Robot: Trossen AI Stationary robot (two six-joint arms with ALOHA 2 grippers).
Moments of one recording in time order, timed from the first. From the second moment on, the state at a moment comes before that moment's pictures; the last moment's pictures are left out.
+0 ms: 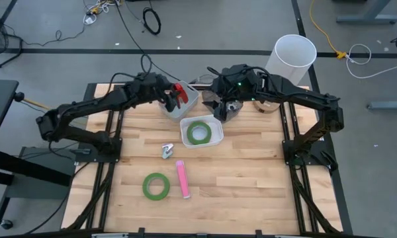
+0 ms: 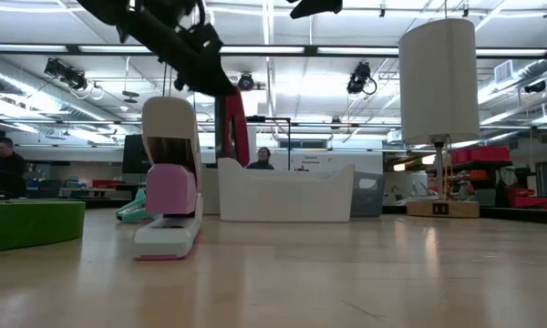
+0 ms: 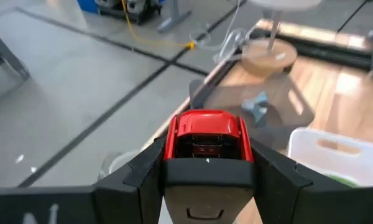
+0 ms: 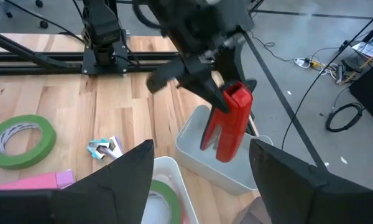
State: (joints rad) left arm 0.52 1.24 0.92 -0.10 -0.11 0.04; right arm -0.19 1.59 1.80 -0.78 0.07 -0.14
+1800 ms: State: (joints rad) left arm 0.64 1.57 0.92 0.18 0.08 0.12; right arm -0.19 1.59 1.80 -0.78 0.07 -0.09
